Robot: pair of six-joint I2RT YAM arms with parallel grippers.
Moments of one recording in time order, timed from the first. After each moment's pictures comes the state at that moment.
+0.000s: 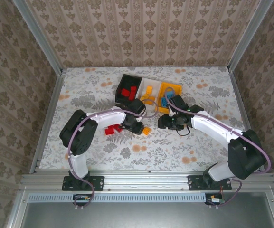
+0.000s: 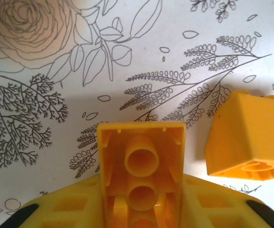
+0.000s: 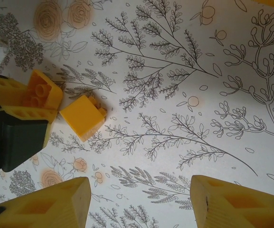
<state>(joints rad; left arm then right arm) -0.79 1.86 1.19 -0.63 0.09 -0.20 0.49 1.44 0.97 -0.65 -0.16 0.57</state>
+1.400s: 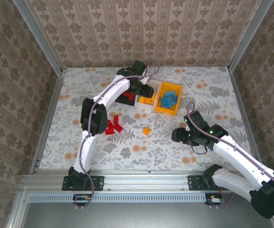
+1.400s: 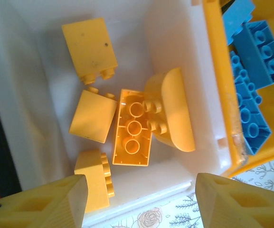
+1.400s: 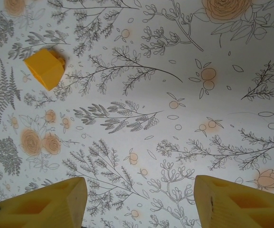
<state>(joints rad) -0.60 2.32 2.21 -0.99 0.24 -0.13 0.49 0.97 0.73 -0.83 -0.09 0.69</state>
